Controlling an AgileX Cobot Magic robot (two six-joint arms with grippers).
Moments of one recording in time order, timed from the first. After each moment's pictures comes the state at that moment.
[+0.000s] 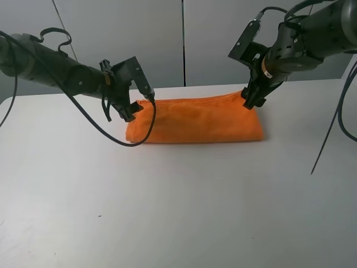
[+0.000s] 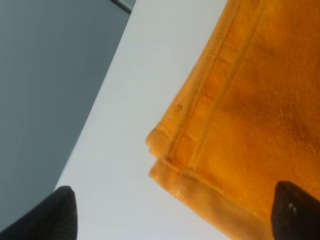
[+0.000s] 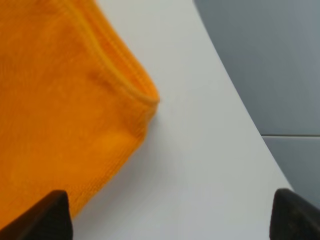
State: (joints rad) left arm -0.36 2.07 -1.23 0.28 -0.02 0.52; right arm 0.38 1.88 -1.11 -1.09 0.42 0.47
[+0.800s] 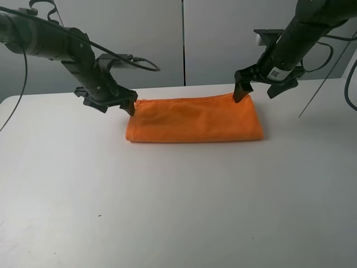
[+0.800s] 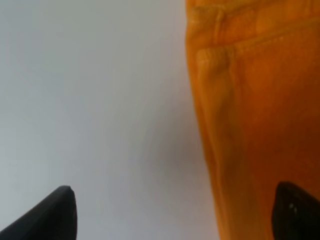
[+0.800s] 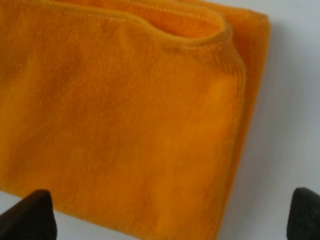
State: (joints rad) left arm -0.30 2.17 -1.53 -0.07 0.64 -0.02; right arm 0.18 1.99 -1.41 0.24 0.81 -0.21
